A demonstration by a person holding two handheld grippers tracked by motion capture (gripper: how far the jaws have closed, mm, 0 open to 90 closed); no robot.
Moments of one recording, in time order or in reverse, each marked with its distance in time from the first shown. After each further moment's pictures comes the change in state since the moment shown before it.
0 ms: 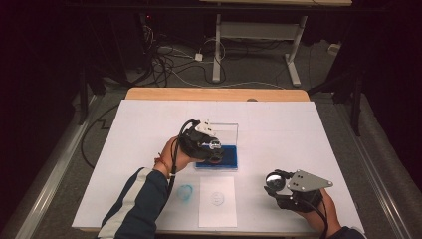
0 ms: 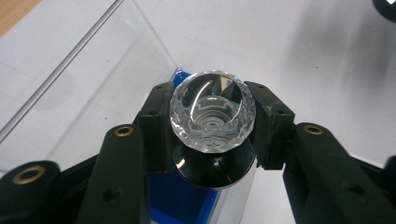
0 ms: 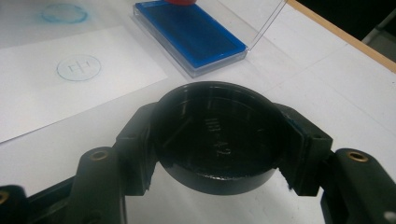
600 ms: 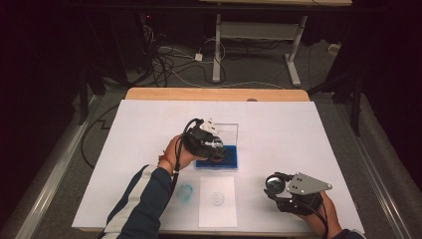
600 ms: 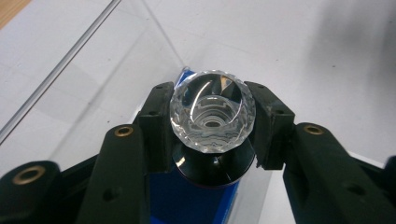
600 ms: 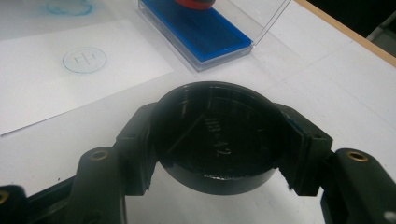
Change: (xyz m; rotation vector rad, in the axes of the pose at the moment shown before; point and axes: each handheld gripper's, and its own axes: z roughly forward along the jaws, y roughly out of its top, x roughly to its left) left arm 0.010 0.002 0.014 0.025 0.010 0.000; right arm 0.004 -0.003 -0.001 0.013 0.005 -0.011
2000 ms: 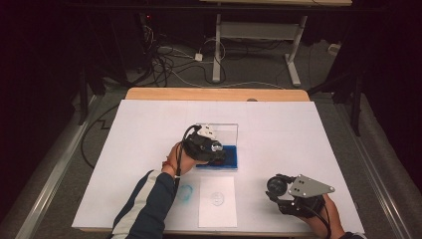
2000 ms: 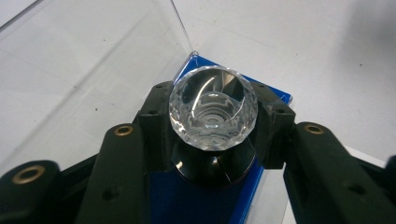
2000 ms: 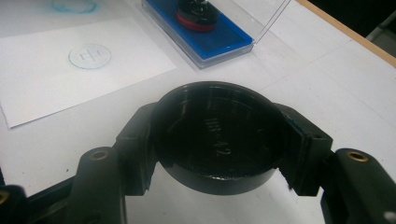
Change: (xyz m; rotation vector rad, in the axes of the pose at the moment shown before) left arm 0.002 -0.023 0.028 -0.043 0.005 -0.045; right arm 0.003 -0.002 -0.006 0.004 0.000 -0.006
